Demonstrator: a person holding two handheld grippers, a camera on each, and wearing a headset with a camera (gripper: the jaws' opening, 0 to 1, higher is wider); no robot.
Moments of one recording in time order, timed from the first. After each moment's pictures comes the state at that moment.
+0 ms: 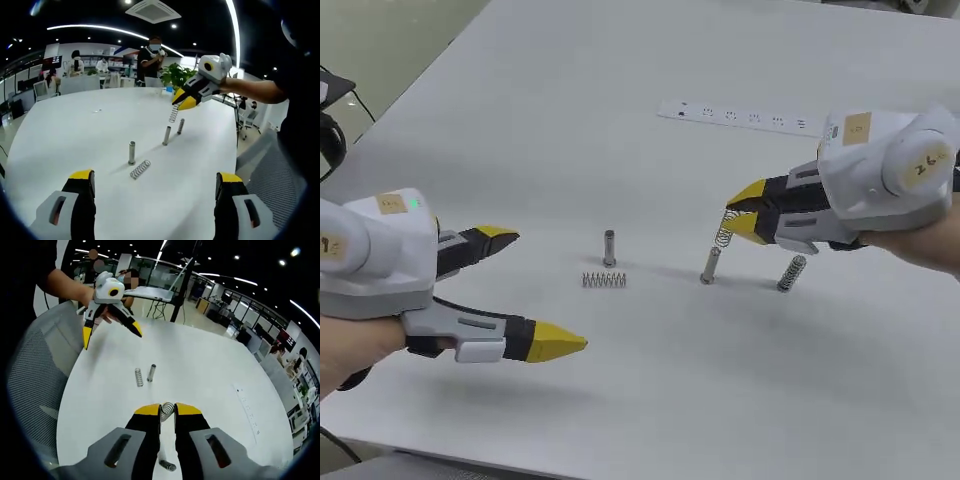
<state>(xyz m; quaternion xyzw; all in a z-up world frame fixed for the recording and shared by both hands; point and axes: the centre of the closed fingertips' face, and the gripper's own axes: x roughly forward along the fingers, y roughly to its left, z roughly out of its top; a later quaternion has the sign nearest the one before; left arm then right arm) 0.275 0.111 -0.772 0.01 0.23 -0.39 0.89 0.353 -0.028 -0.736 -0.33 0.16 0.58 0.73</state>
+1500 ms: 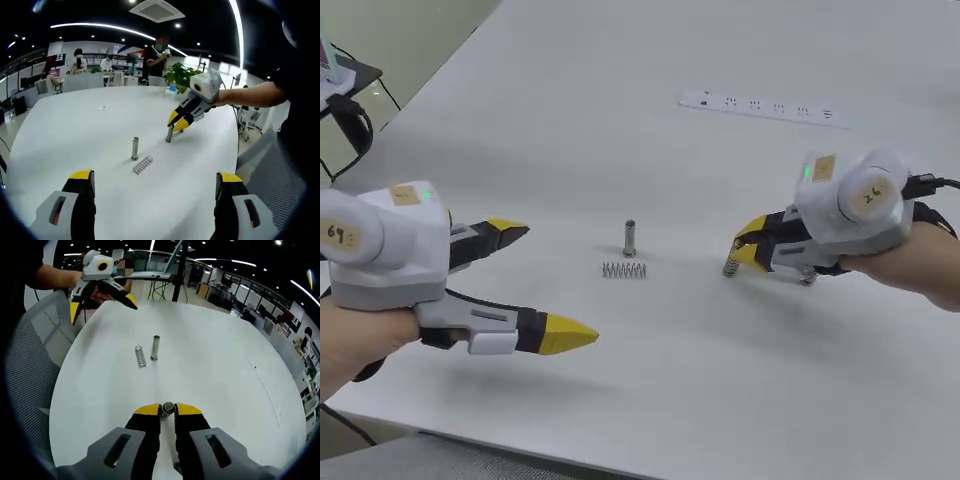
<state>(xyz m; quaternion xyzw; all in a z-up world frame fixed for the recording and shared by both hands) 0.269 0.120 -0.774 0.01 0.24 -0.37 0.90 0.357 -0.026 -0.810 -0.32 0.24 0.57 0.72</state>
